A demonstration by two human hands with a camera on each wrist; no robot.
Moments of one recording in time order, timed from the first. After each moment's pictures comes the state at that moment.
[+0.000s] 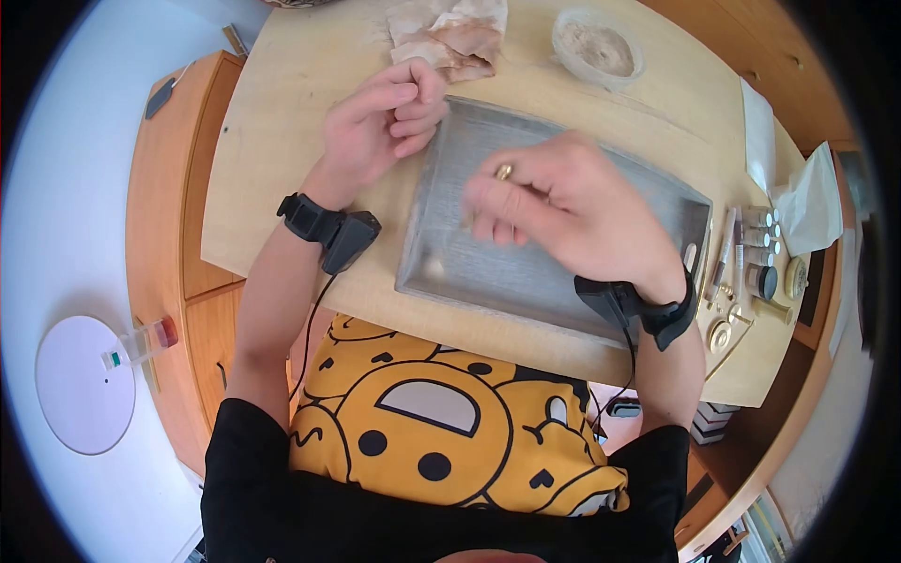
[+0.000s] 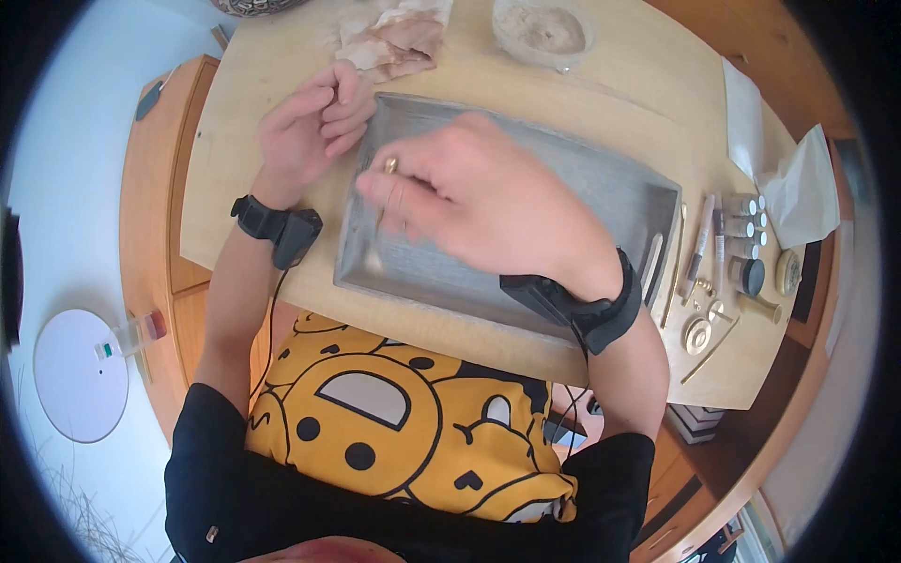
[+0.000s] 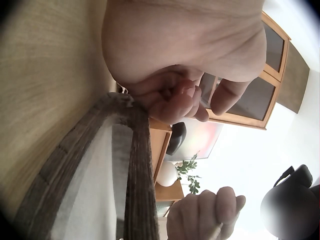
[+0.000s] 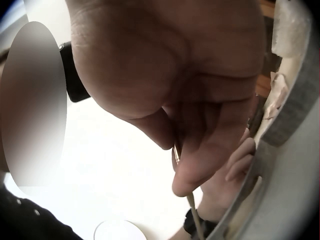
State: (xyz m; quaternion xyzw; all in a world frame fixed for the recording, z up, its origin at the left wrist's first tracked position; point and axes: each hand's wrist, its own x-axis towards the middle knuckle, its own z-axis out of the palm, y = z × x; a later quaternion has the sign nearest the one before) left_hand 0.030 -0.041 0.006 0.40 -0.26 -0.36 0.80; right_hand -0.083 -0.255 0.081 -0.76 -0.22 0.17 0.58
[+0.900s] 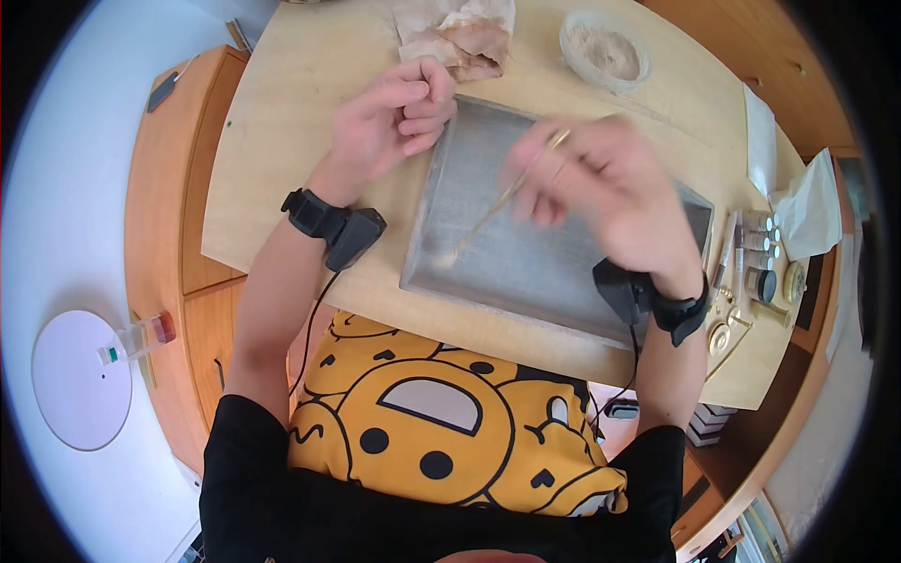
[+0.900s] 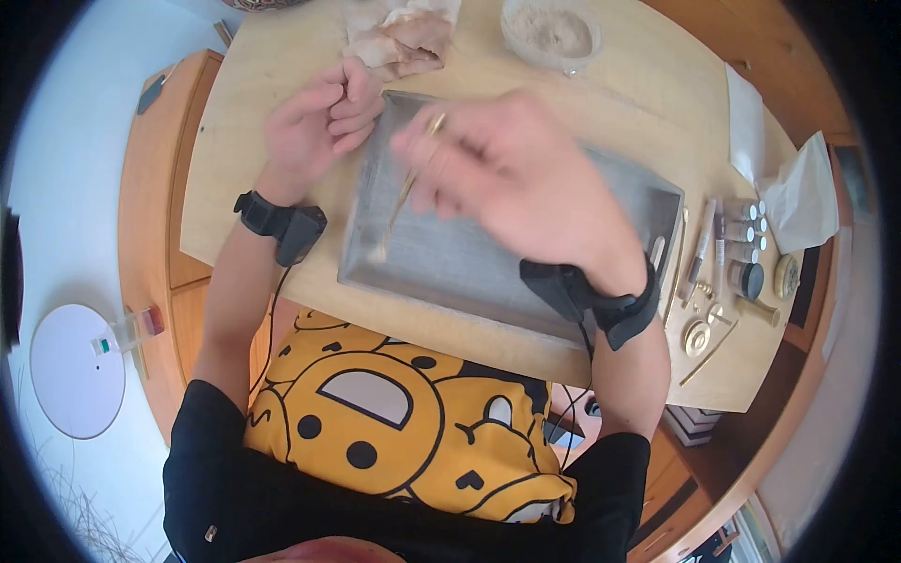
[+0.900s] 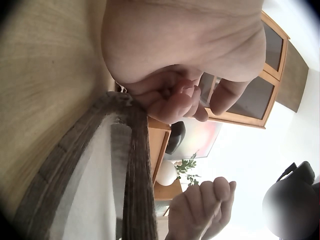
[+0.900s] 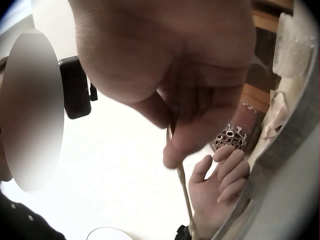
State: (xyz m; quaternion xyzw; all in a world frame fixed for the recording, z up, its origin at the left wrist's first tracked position) left_hand 0.030 -0.040 0.007 0.41 -0.26 -0.37 0.79; right_hand -0.087 -0.259 0.084 -0.76 -0.12 0.07 0.63
